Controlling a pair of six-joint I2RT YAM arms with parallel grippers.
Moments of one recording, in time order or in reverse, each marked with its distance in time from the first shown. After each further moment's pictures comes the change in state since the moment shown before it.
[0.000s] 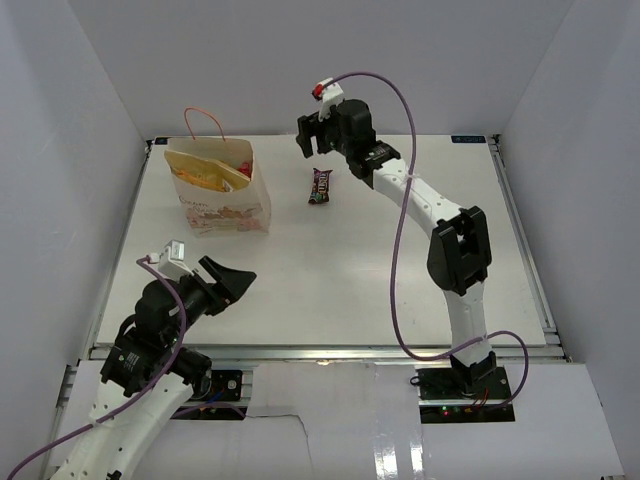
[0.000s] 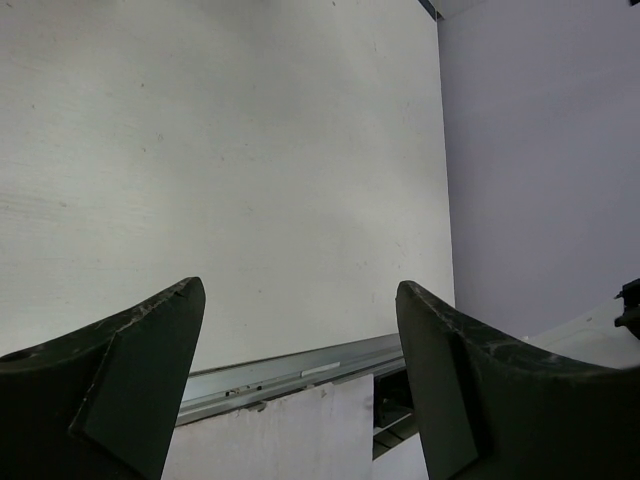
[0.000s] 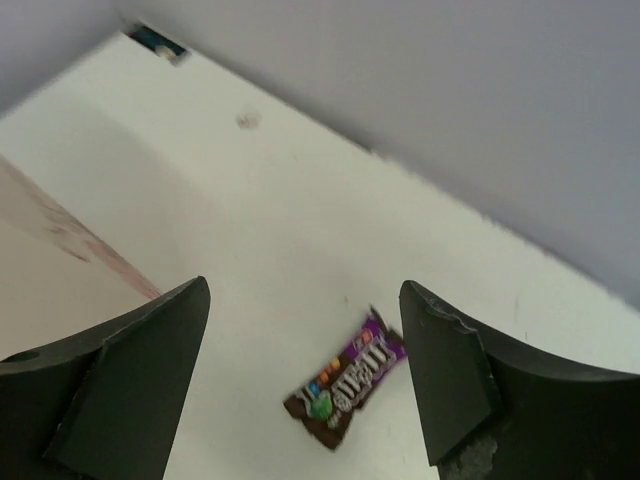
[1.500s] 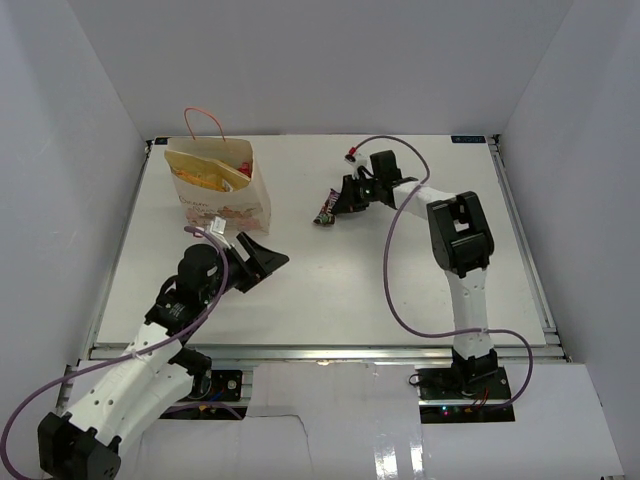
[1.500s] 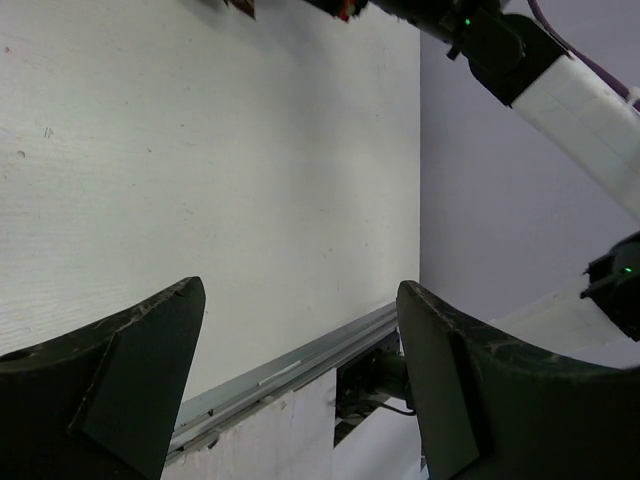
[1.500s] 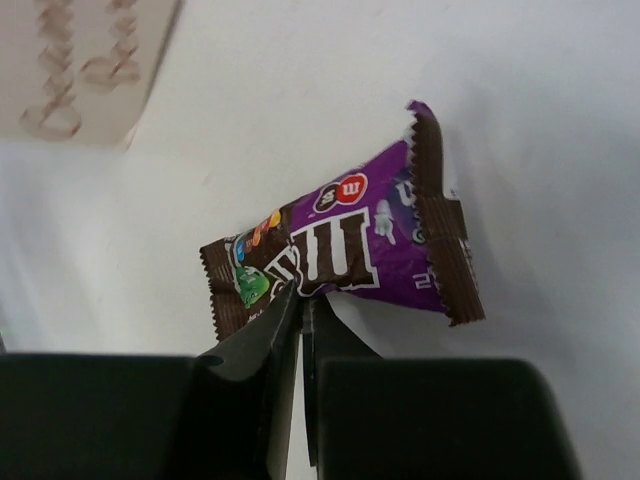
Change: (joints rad) left arm 0.000 0.405 -0.106 0.462 0.192 -0.089; right arm -0.223 0.212 -0.311 -0.080 -0.558 0.261
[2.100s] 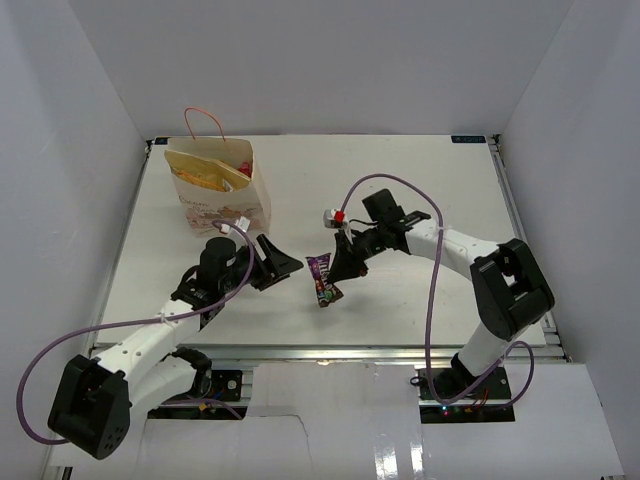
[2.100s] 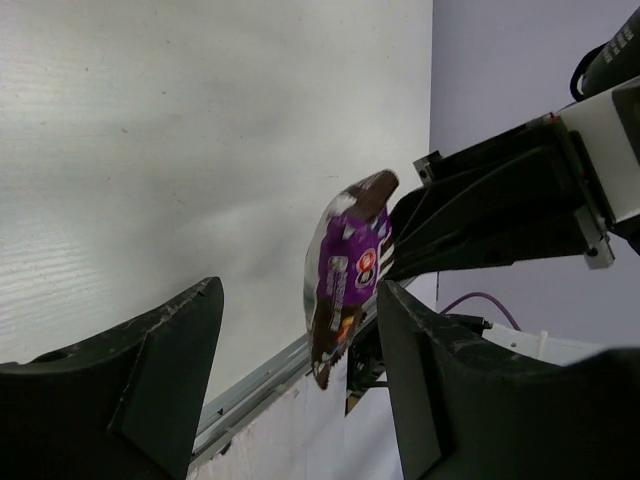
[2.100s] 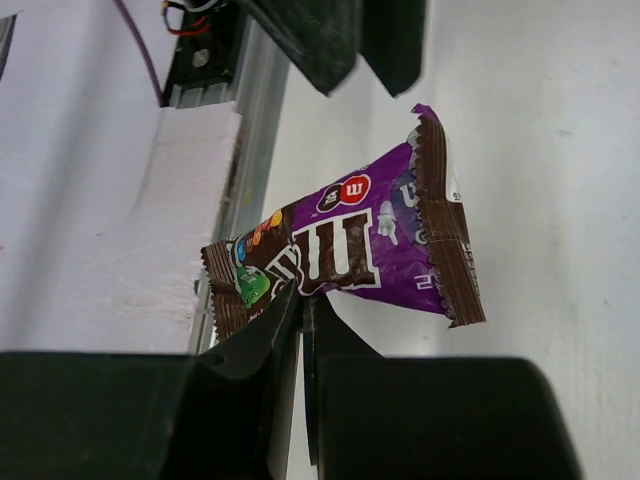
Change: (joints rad) left arm -0.002 0.280 -0.080 0.309 0.156 0.018; right arm 0.190 -0.638 -0.599 -0.283 -0.456 -0.706
